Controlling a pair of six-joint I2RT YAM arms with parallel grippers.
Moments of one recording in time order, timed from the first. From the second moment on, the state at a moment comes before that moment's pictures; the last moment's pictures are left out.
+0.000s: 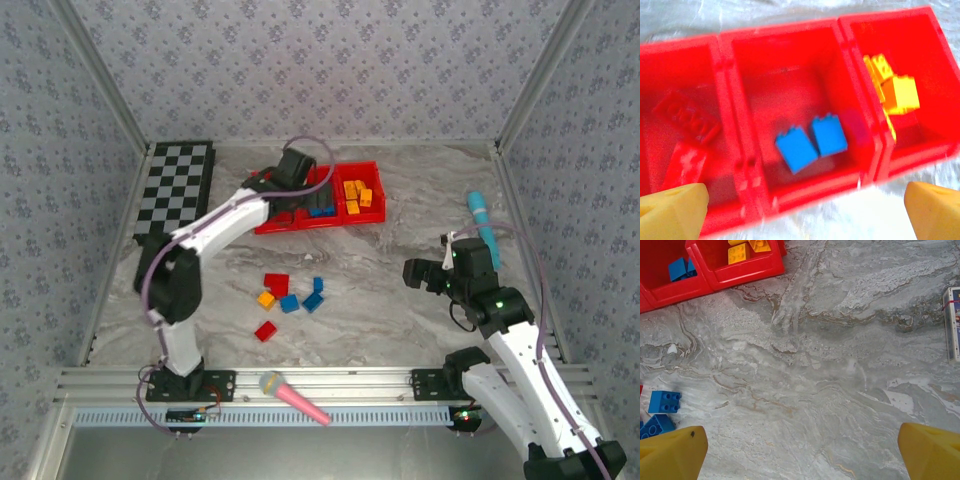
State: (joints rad) left arm -0.63 1.79 1.49 -0.53 -0.15 -0.47; right arm 0.28 0.67 0.70 -0.81 -0.01 0.35
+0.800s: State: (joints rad) left arm -0.94 1.69 1.10 -0.59 -0.11 -0.71; right arm 0.28 0.68 0.70 -0.81 -0.01 0.35
